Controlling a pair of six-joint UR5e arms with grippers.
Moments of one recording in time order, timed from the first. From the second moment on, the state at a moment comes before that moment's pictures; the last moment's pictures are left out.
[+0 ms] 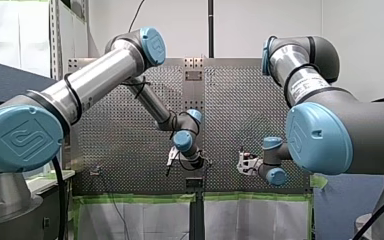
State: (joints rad) left arm -0.58 -2.48 -1.33 -3.03 -1.74 -1.62; right arm 1.82 -0.58 1.63 -1.12 1.26 1.63
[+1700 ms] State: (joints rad) left arm -0.63 -2.46 -1.46 -2.81 -1.77 -1.71; right arm 1.82 -0.58 1.63 -1.11 1.25 1.63
